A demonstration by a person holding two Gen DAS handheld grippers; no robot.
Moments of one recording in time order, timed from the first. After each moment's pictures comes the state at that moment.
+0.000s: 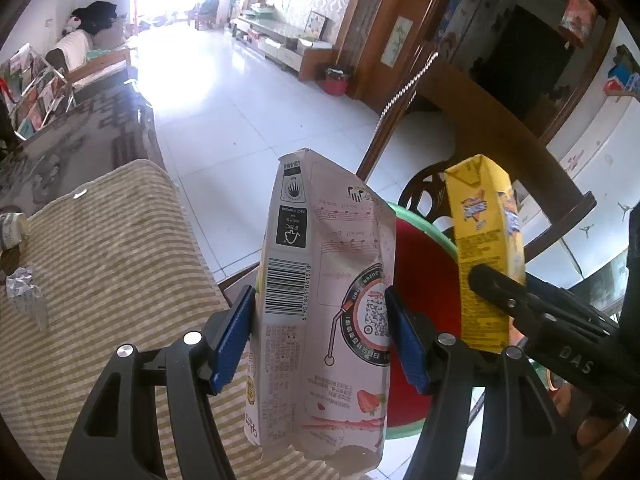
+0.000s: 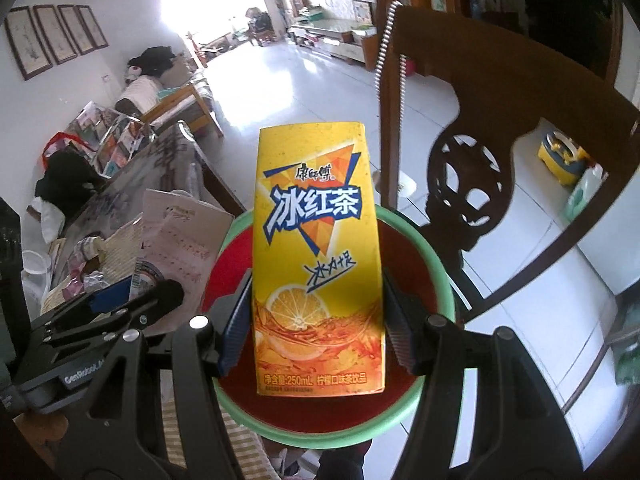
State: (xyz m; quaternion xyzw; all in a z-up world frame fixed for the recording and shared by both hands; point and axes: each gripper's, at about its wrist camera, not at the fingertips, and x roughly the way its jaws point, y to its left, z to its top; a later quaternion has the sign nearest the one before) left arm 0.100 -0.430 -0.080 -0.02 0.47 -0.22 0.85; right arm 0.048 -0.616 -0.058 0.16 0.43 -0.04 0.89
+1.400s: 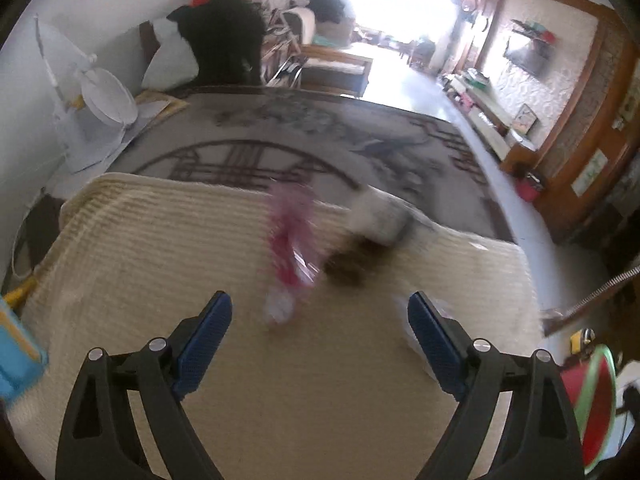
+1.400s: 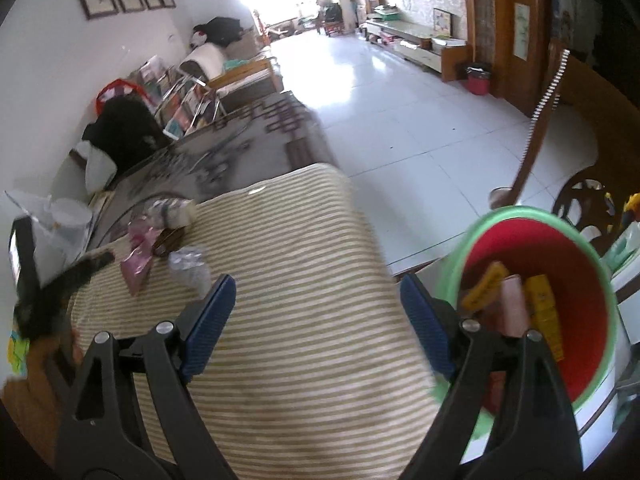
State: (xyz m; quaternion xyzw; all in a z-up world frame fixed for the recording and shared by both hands) left arm 0.152 -0.027 -0.113 -0.15 0.44 0.12 0.88; right arm 0.099 -0.375 -0.046 0.09 0.44 0.06 0.89
